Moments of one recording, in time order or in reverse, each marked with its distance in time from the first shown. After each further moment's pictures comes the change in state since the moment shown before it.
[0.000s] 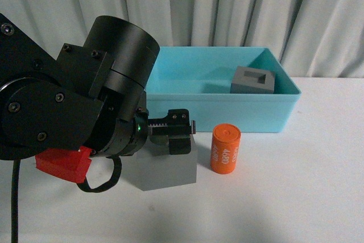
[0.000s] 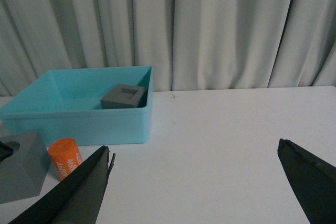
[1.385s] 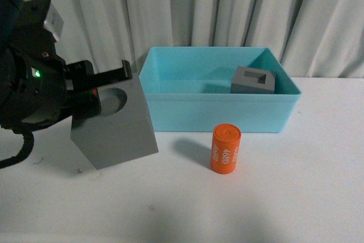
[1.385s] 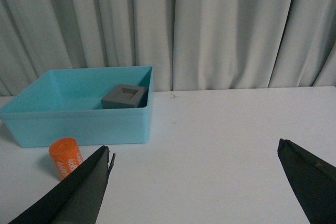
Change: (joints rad) left arm 0.125 -0.412 -0.148 -0.191 0.025 -0.113; right arm 0.000 0.000 0.000 0.000 0.000 0.000
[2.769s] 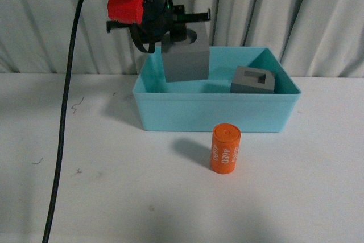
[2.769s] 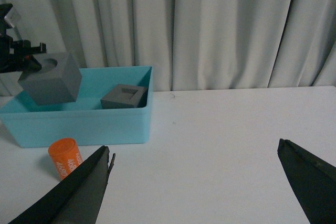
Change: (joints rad) left arm -0.017 0.710 0.999 -0.145 0.044 0.238; right arm 0.000 0.000 0.000 0.000 0.000 0.000
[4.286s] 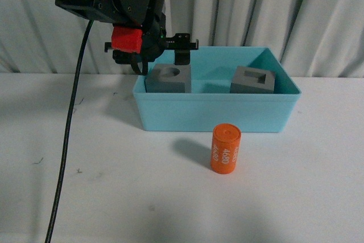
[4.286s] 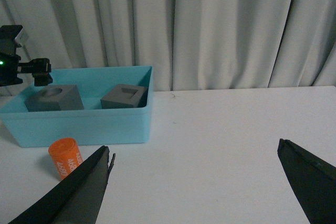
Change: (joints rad) left arm 0.033 0.127 0.071 -0.001 -0.023 0.063; right arm 0.000 0.000 0.000 0.000 0.000 0.000
